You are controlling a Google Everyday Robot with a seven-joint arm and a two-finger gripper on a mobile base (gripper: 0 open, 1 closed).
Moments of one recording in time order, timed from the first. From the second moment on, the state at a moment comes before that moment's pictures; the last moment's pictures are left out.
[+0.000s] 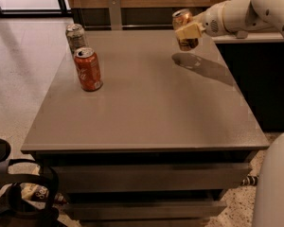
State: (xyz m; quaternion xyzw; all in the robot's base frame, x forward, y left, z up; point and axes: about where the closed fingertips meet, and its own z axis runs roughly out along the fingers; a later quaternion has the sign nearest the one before) arm 0.785 -0.162 0.925 -0.40 0.76 0.15 0.49
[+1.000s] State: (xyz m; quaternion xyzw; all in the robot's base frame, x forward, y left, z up) arm 0.781 -0.166 0.888 -0.45 0.81 0.04 0.37
